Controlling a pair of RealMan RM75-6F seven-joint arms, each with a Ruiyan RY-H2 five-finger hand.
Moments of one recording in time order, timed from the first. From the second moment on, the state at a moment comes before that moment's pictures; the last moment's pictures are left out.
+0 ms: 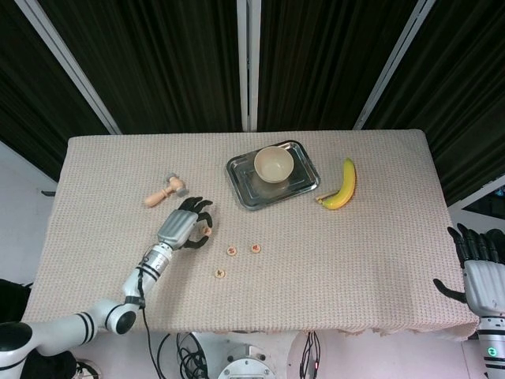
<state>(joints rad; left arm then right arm) -0.71 -1.71 -0.20 -1.21 1.29 0.87 -0.04 0.05 -1.10 0.07 -1.62 -1.43 1.45 -0.03</state>
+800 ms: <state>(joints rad) -0.73 -1.76 -0.18 -1.11 1.28 0.86 -0.12 0.05 -1.09 0.07 -1.61 -1.41 1.44 -0.03</state>
